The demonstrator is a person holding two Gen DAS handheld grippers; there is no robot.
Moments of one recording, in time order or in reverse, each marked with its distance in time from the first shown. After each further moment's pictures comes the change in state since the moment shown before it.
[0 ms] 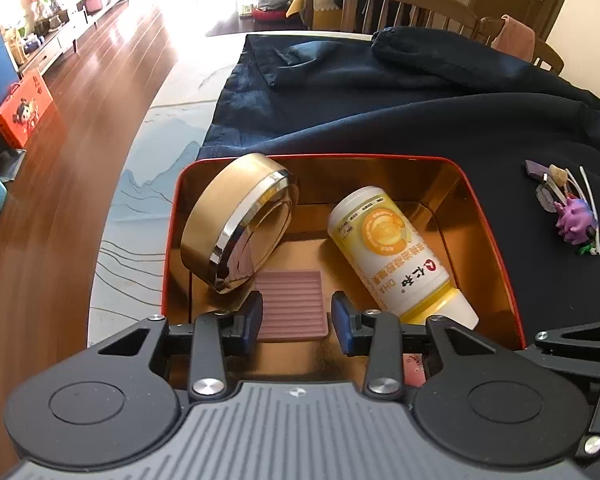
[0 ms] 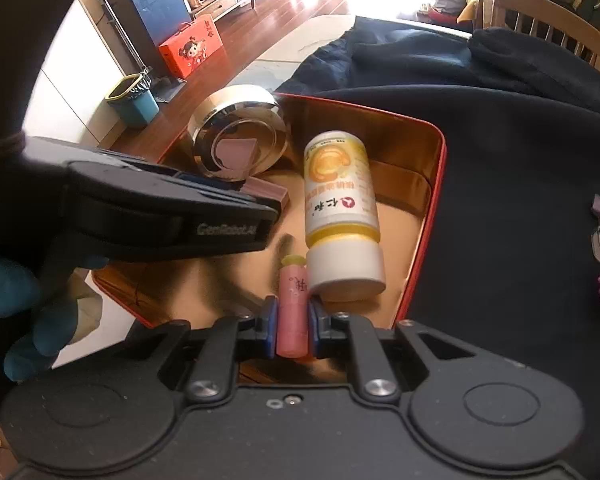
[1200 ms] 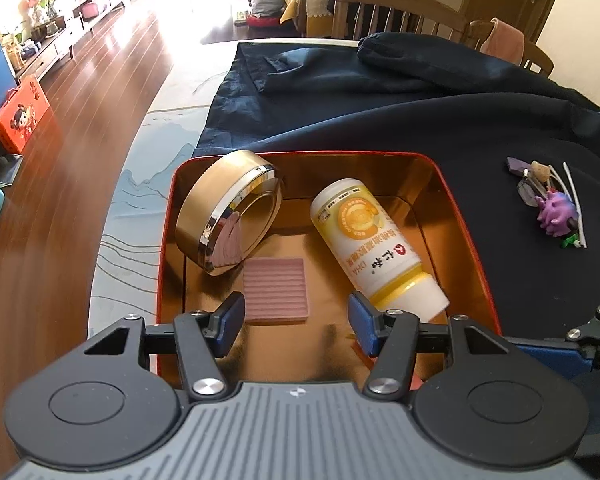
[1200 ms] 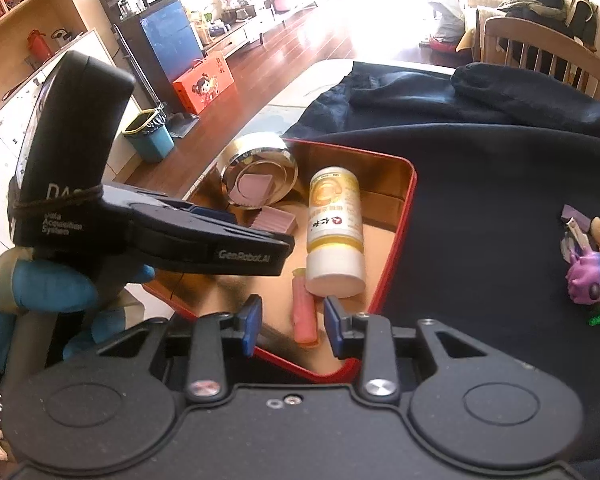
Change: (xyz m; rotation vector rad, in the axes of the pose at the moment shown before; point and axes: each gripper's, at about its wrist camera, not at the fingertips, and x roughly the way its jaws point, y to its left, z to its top) left arm -0.019 -0.007 -0.010 0.005 -0.022 -0.020; right arm -0.059 -0.012 -0.014 0.024 -0.119 0.054
